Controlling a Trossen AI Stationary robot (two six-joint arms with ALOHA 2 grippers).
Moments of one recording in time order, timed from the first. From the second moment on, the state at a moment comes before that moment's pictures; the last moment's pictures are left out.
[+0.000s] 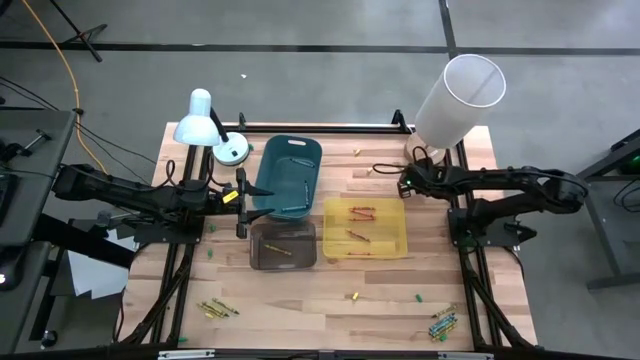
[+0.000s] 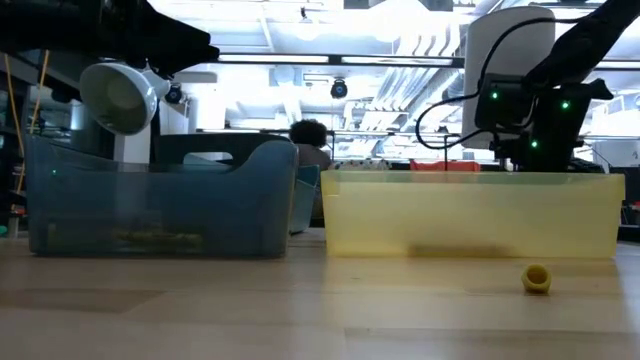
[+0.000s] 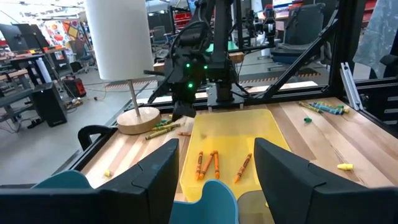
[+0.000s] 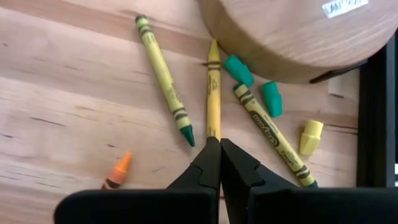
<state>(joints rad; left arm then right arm) -0.11 0.71 0.26 0.42 -0.21 0.13 -0.42 1.19 0.44 -0.54 0.49 0.84</state>
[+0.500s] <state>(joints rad) -0.11 0.71 0.26 0.42 -0.21 0.13 -0.40 1.16 0.44 -0.47 0.55 0.86</state>
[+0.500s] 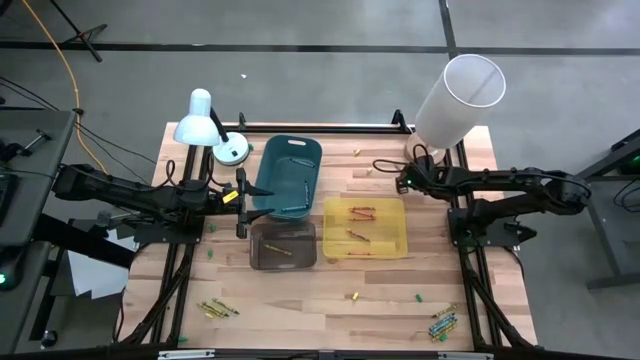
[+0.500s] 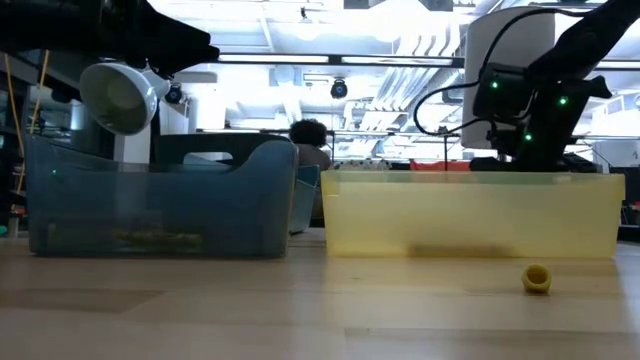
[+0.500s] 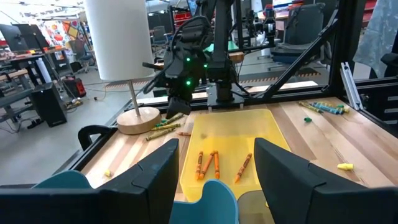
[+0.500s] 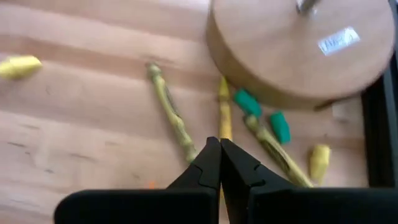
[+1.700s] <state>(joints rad) -0.11 0.71 0.26 0.42 -0.21 0.13 -0.47 1.43 0.45 -0.36 0.54 0.89</state>
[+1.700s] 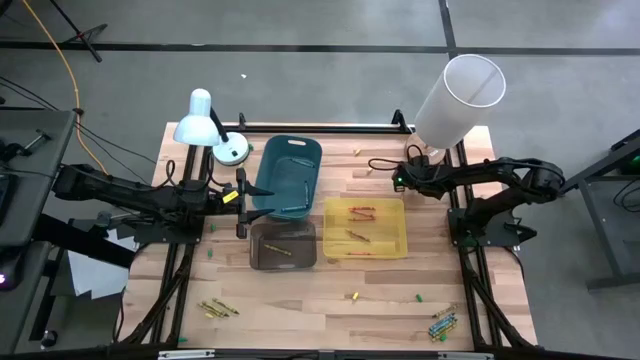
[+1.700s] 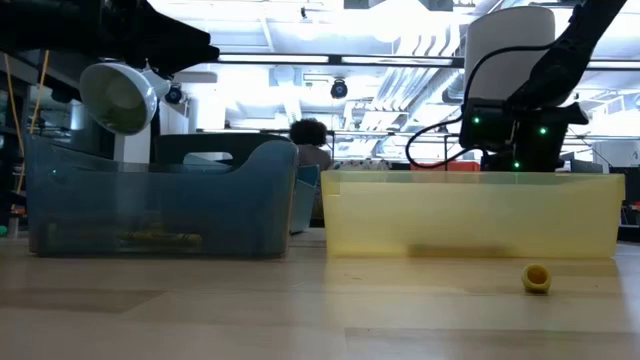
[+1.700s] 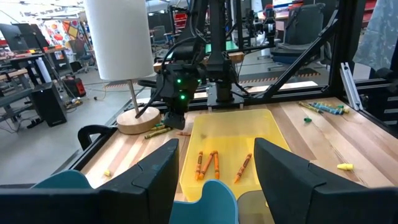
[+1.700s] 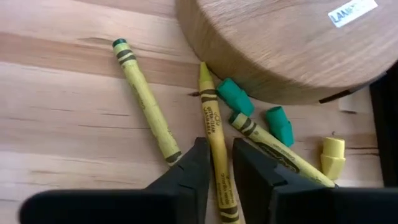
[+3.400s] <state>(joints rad) -0.11 0.71 0.26 0.46 -0.21 0.14 -0.11 1.27 0.44 0.88 0.24 0.01</state>
